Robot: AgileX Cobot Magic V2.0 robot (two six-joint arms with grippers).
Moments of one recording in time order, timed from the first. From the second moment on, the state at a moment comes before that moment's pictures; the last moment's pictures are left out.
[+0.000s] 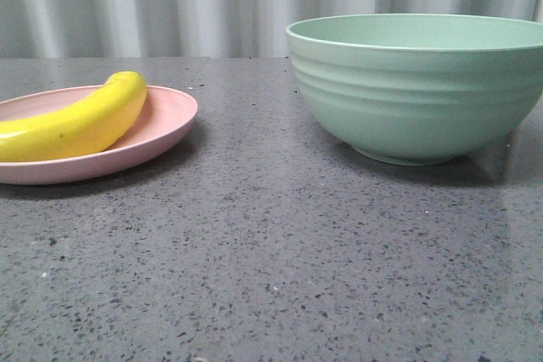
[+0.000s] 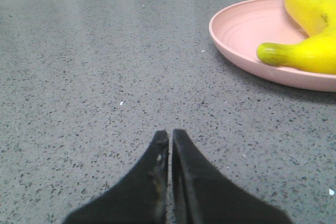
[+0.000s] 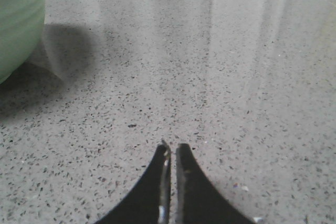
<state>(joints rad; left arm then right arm) -0.07 0.00 0.00 0.03 0.32 -0.03 -0.17 -0.01 0.01 -0.03 0.32 0.03</state>
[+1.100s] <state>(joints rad) -0.07 0.00 0.00 0.04 0.20 -0.03 -0.17 -0.01 0.01 -0.03 0.32 0.03</state>
